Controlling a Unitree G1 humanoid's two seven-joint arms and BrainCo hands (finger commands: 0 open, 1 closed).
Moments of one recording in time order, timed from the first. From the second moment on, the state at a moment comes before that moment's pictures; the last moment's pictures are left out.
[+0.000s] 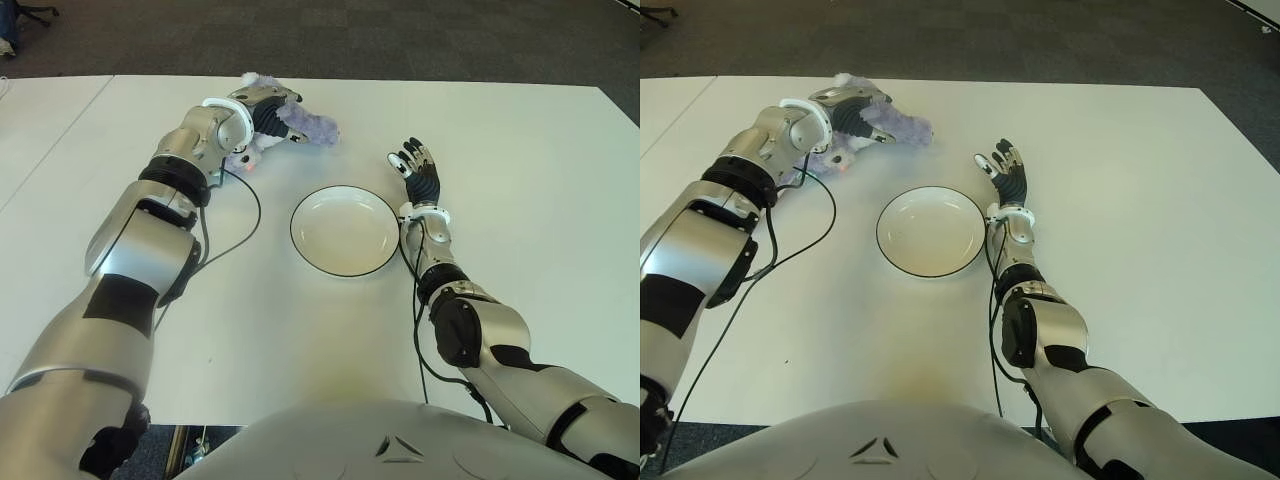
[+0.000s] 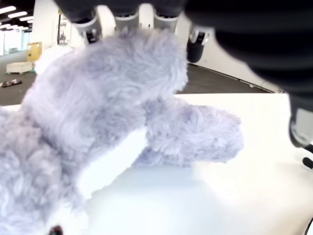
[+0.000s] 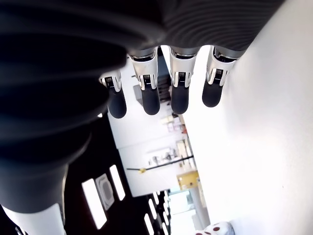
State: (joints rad) left arm -1.09 0.42 -0.49 1.12 0.72 -0.30 -0.19; right arm -0.69 0.03 -0.37 1.21 0.13 -0.51 0.05
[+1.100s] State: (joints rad) left arm -1.12 0.41 -0.72 1.21 0.93 -0.17 0.05; right arm -0.69 0.01 -0.38 1.21 0.13 -0.50 0.07
